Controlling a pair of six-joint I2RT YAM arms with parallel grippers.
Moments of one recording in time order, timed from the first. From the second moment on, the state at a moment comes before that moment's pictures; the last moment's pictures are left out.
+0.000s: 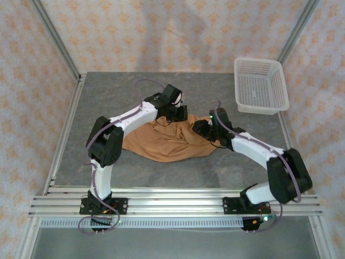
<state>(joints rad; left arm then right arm) -0.57 2.00 1.59 -0.53 0.30 -0.62 0.46 1.43 0.77 -0.12 -0.22 0.87</state>
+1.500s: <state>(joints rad) -0.79 1.98 1.60 -0.49 0.26 -0.31 0.19 1.18 0.57 -0.19 -0.25 0.93</state>
